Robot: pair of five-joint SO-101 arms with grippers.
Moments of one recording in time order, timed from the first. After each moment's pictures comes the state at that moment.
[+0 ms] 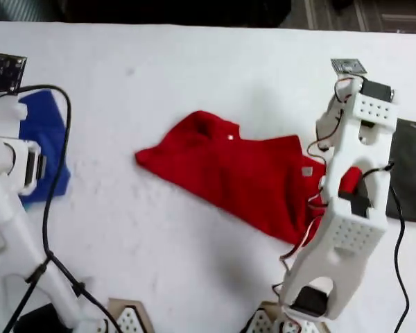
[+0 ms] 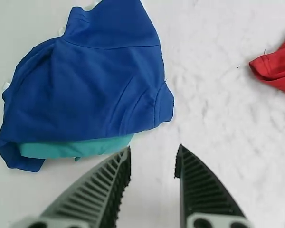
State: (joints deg) left arm -30.5 -27.5 -3.0 102.2 -24.0; right arm 16.2 33.1 -29.4 88.0 21.8
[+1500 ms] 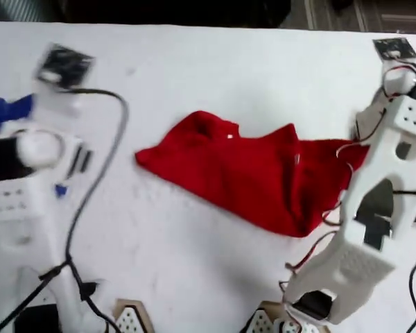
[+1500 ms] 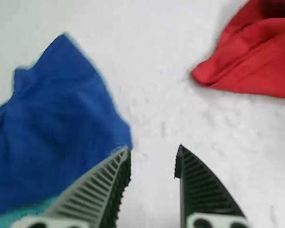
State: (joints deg) left arm -10.5 -27.6 1.8 97.3 -24.0; right arm 25.2 17.2 -32.7 98.0 30.7
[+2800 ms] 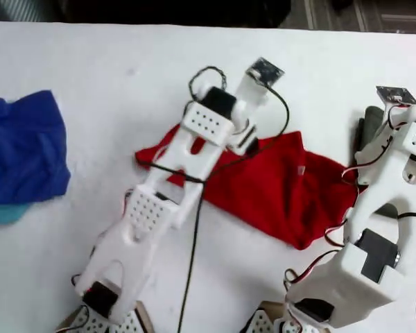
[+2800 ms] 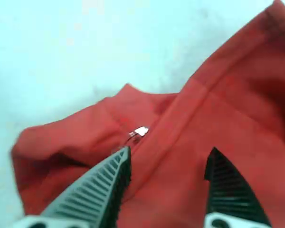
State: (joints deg) left arm 27.5 64.4 -77.9 97.4 -1.8; right arm 30.0 7.7 -7.2 95.6 30.6
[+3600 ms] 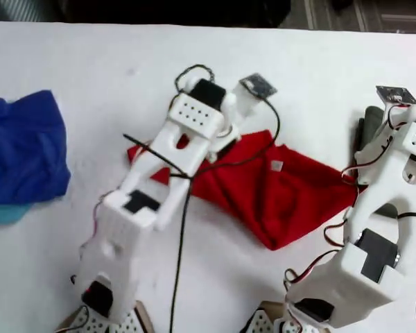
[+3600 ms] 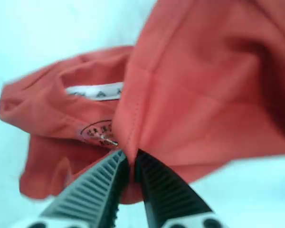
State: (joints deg) left arm 25.1 36.4 -39.3 102.1 -14.0; right arm 30.0 7.7 -7.2 95.6 30.6
